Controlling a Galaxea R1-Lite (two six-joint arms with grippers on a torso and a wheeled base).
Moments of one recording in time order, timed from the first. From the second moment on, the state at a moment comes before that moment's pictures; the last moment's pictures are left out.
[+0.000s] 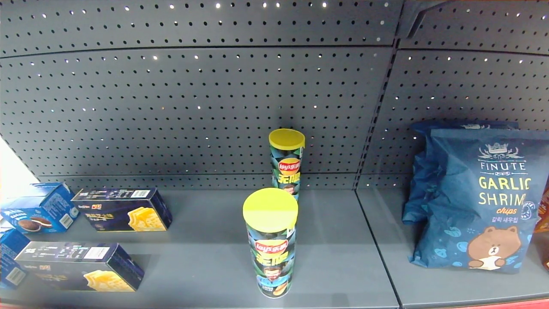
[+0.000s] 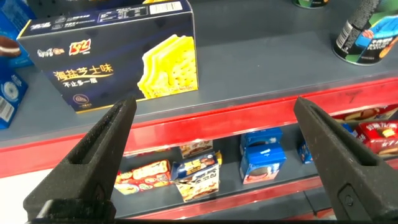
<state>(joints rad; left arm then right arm) -0.15 0.09 0.00 0.00 -0.04 0.05 0.00 0.00 0.00 0.01 -0.01 0.00</state>
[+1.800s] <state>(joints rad) -0.54 1.38 -0.29 -0.64 -0.01 -0.01 0.00 0.00 0.00 0.01 -0.01 0.00</state>
